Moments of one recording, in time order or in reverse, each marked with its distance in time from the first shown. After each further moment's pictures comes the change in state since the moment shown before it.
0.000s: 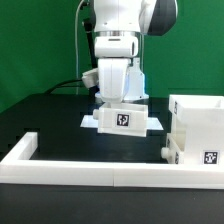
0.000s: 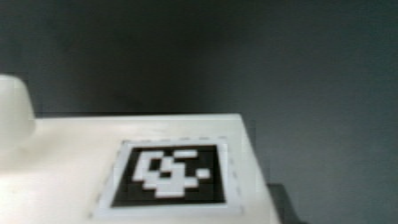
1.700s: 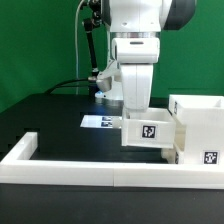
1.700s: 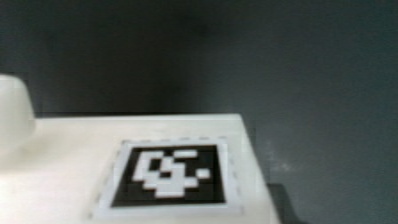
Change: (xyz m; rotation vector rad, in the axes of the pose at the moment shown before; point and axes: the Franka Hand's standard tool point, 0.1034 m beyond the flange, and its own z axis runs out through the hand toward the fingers) arm 0.030 0.031 0.001 0.081 0.004 -0.071
